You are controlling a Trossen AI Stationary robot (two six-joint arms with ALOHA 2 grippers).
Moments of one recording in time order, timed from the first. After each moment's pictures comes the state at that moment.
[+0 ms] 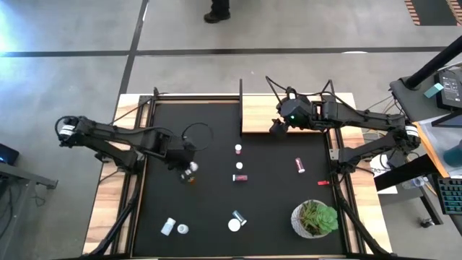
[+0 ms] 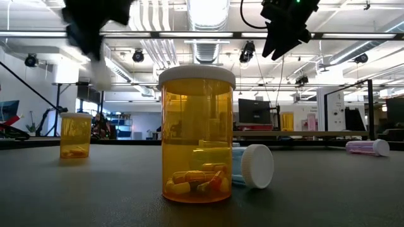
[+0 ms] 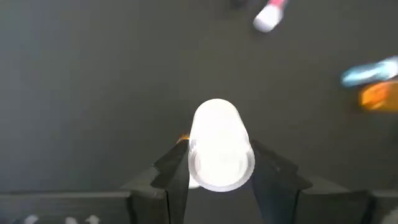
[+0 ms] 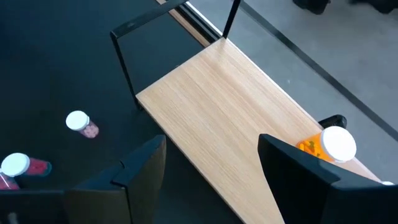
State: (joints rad) left arm -0.15 1.27 1.16 -1.06 -0.09 -0.68; right arm -0.21 1.27 1.23 -0.86 0.40 0.31
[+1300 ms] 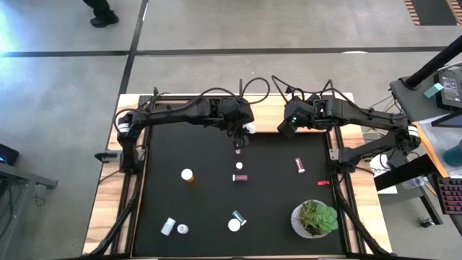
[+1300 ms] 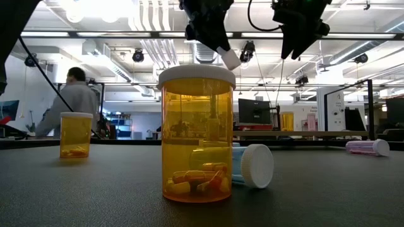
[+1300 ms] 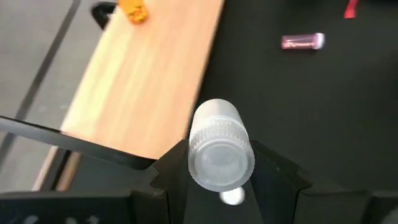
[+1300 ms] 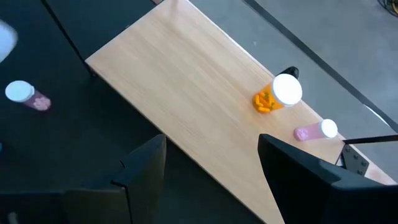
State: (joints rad) left arm 0.16 1.88 1.94 -0.92 -0.16 -0.02; right arm -0.21 1.27 1.30 -1.15 0.48 0.46
